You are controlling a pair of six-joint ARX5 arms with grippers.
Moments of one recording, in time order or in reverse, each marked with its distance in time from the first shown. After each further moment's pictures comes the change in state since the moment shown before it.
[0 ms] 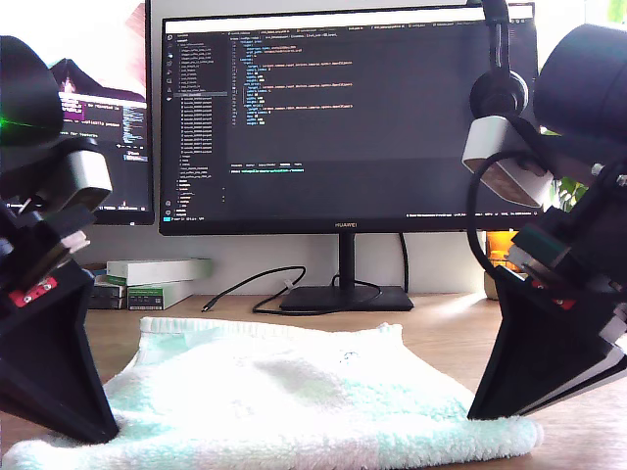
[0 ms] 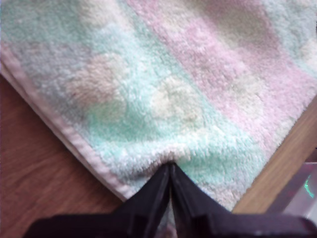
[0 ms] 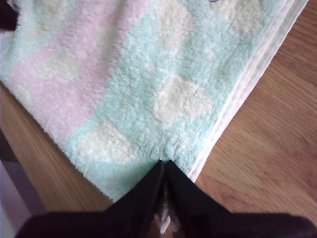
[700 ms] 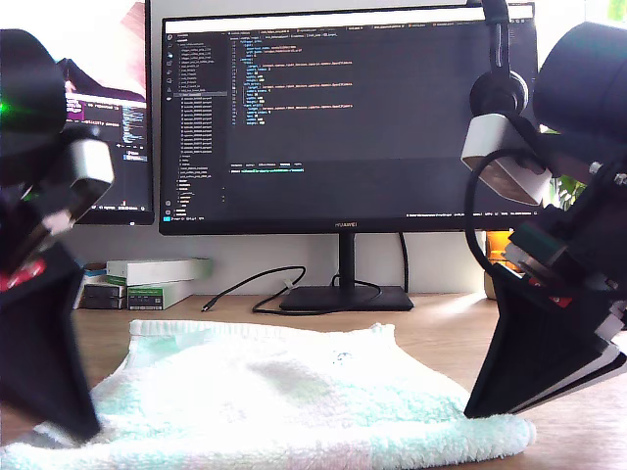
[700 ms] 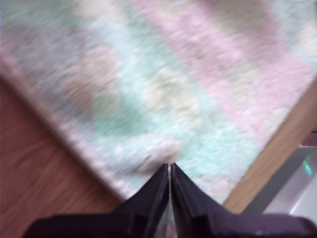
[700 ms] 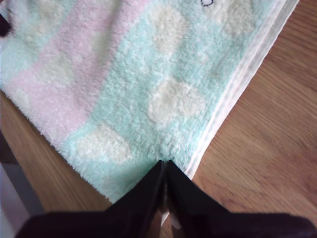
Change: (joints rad) left arm -0.008 -0.029 0.051 -0.106 -0.009 0.041; right arm 0.000 0.000 0.001 0.010 0.000 0.000
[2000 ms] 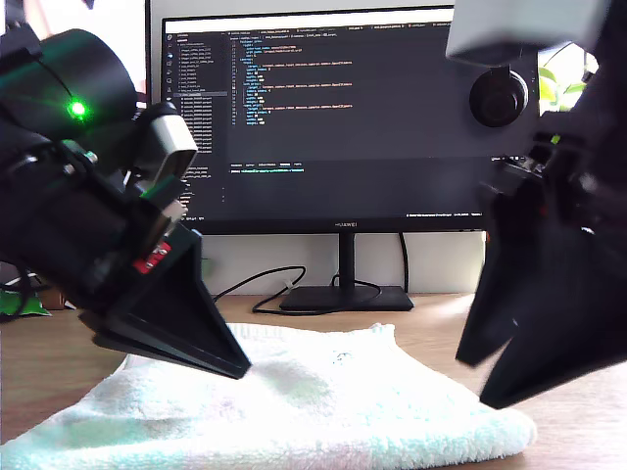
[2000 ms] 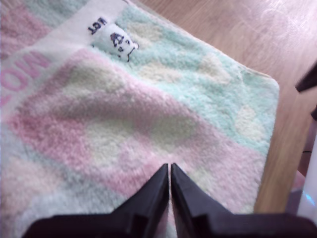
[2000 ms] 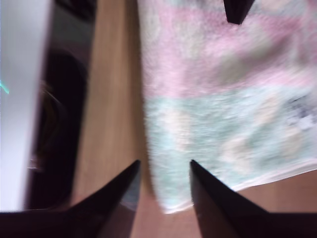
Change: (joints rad) left arm -0.058 0.204 0.032 0.428 0.111 0.063; right arm 0.309 -0.216 0.060 -0.243 0.313 -0.810
